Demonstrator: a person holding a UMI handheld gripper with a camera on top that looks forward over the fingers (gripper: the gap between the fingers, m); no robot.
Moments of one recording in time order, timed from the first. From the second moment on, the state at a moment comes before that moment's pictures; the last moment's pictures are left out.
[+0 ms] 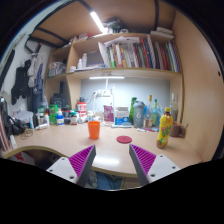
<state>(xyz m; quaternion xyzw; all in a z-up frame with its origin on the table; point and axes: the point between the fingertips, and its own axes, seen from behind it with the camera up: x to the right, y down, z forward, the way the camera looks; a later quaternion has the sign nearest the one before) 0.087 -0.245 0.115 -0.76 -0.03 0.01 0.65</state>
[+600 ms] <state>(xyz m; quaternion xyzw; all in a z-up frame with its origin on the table) 0.272 -0.131 0.122 -0.74 0.09 -0.07 0.66</state>
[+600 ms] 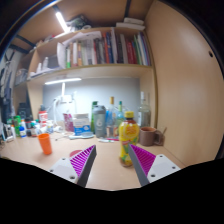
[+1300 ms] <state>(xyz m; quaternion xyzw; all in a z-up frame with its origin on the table) 0.380 -0.004 0.076 -0.74 0.14 -0.10 0.65</state>
